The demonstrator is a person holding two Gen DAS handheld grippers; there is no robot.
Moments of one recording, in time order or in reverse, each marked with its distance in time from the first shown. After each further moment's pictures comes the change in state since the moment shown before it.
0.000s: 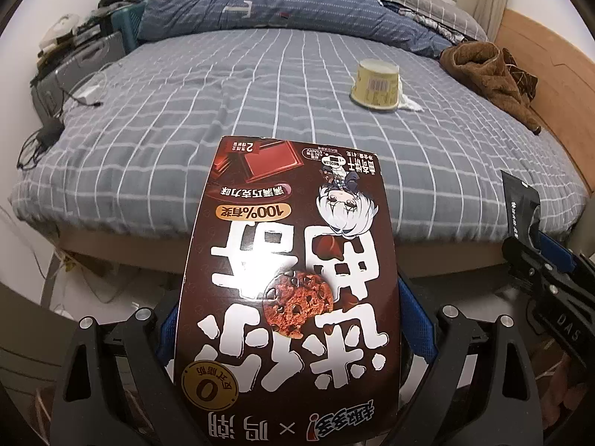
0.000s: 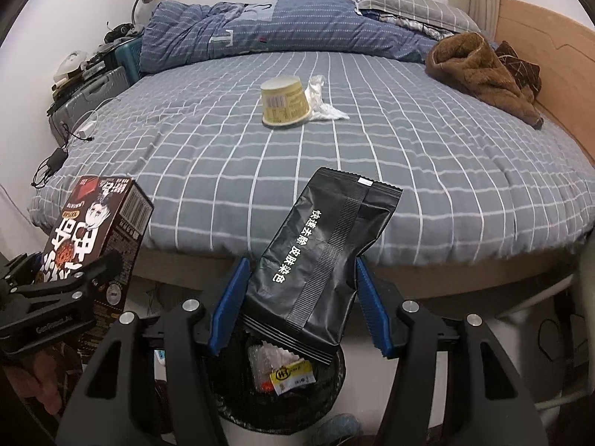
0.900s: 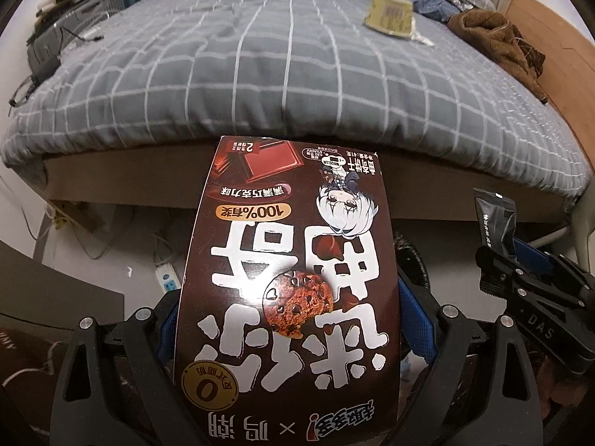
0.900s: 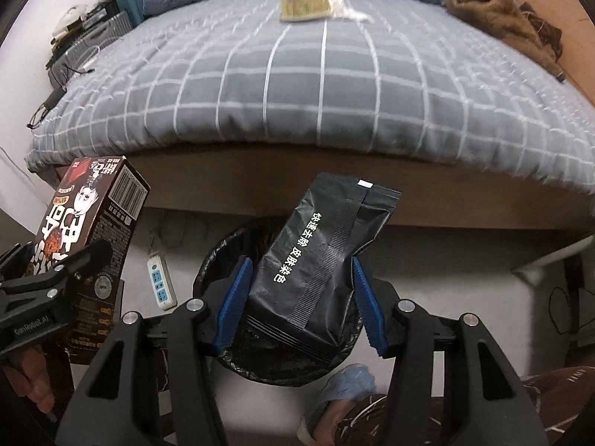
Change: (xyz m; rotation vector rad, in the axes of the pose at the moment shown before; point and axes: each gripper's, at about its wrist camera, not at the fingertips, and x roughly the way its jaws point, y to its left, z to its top) left arm 0.033 0.015 -0.076 -0.025 0.148 -0.020; right arm 0.064 0.020 -0.076 -0.035 0.226 0.038
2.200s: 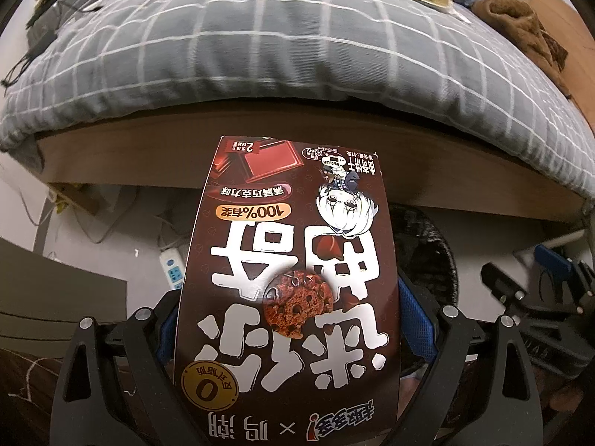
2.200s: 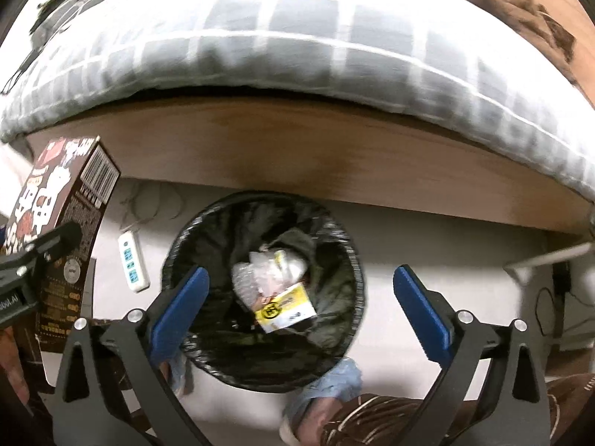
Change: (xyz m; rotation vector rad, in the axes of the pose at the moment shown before) left arm -0.006 0.003 0.010 -0.016 0.071 0.041; right arm 0.050 -0.003 -0.004 -0.016 0.075 -0.110
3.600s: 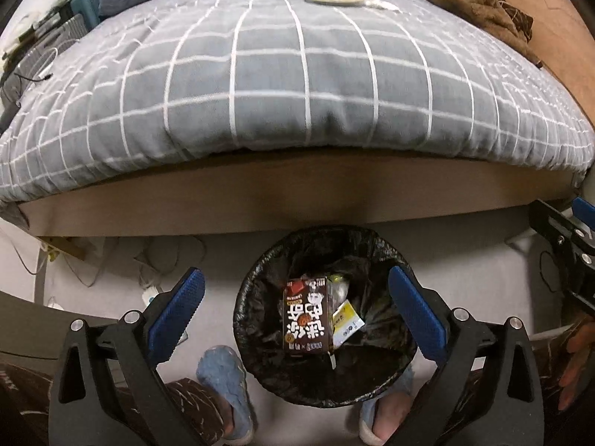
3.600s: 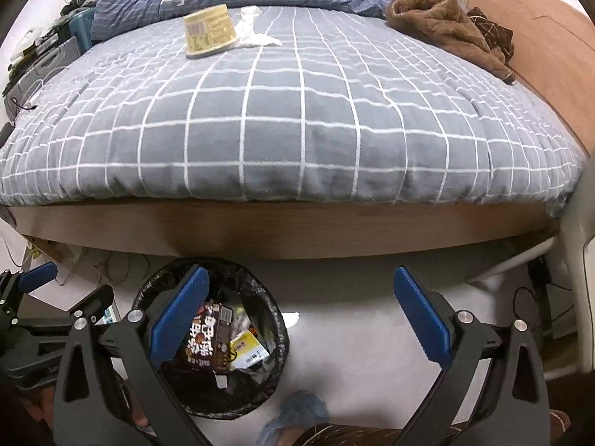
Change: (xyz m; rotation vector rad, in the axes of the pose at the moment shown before) left arm -0.008 -0.002 0.021 0.128 -0.063 0.000; right arm -0.056 -0.081 0.030 0.106 -0.181 -0.071
